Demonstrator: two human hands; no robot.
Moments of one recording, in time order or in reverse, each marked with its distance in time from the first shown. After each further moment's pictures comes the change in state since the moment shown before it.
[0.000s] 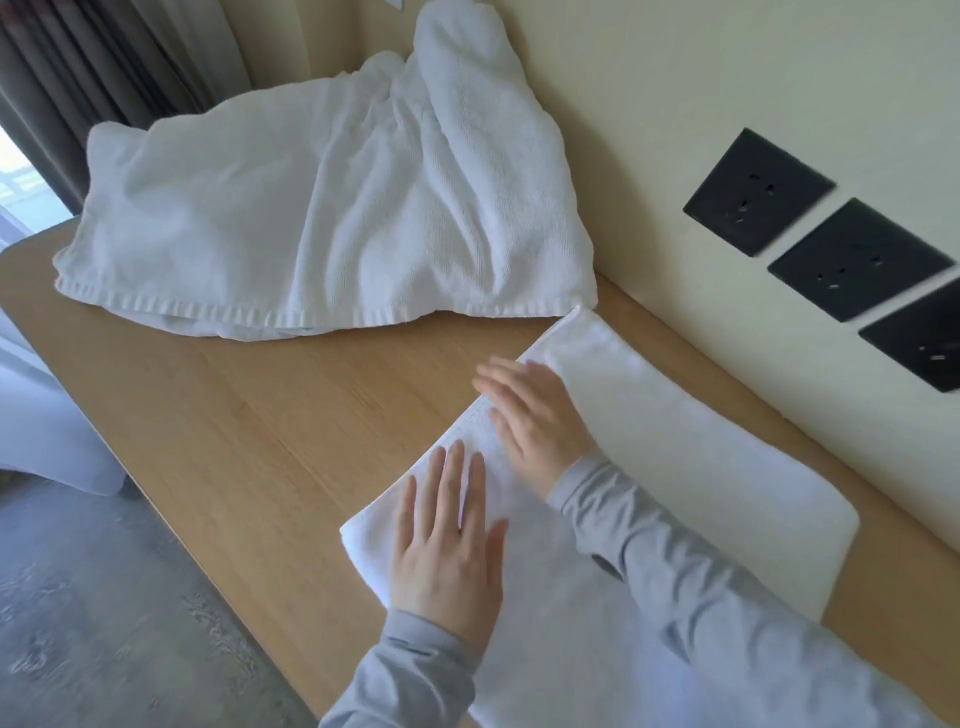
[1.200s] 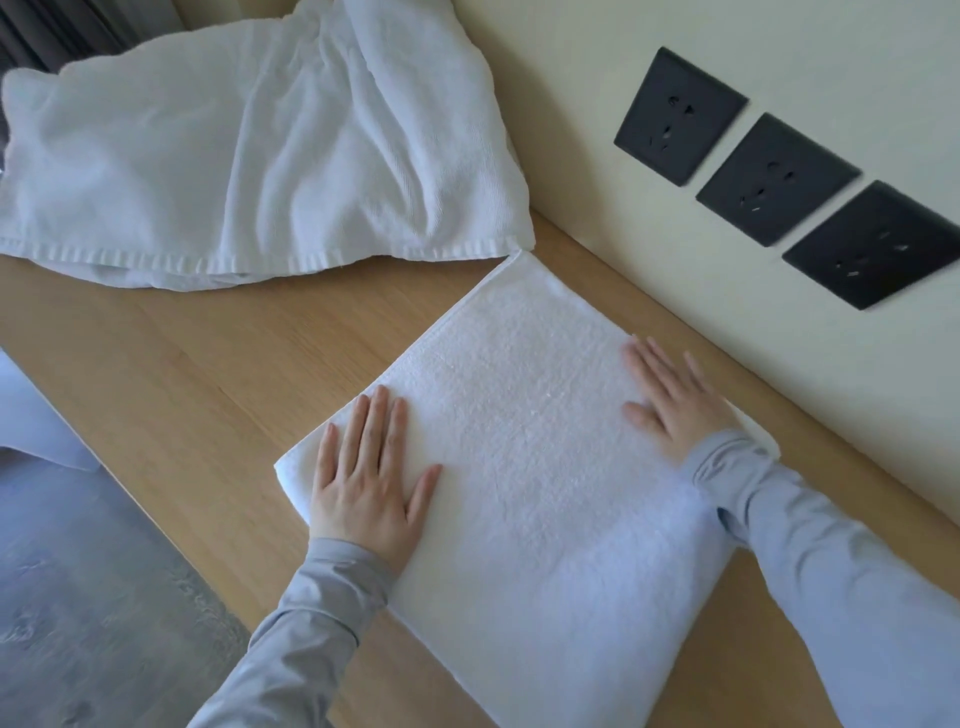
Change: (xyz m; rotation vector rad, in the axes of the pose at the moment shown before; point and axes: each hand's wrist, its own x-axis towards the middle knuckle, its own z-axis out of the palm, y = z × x) left_hand -0.013 -0.014 0.027 0.240 -0.146 -0.047; right_hand -0.147 0.145 -0.082 -0.353 -0.662 0.327
